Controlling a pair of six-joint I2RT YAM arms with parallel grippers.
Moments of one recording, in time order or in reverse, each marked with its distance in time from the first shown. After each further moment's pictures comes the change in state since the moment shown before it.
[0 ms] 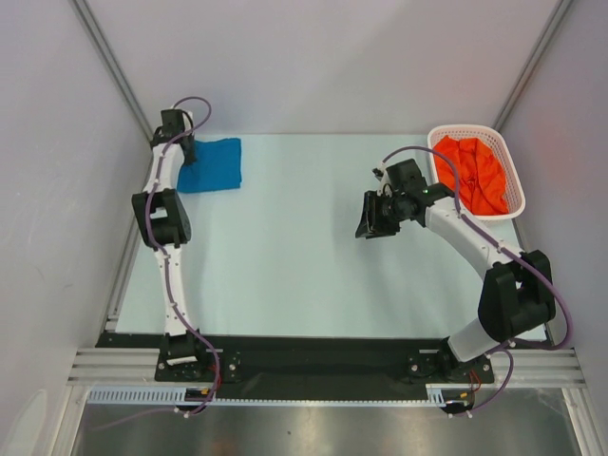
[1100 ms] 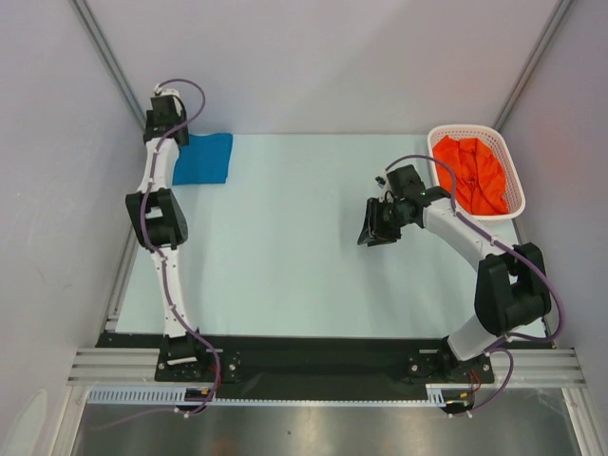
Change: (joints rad) left arm 0.005 -0.050 -0.011 0.214 -0.159 0.055; right arm -0.014 0.041 -0.050 0.014 -0.013 0.033
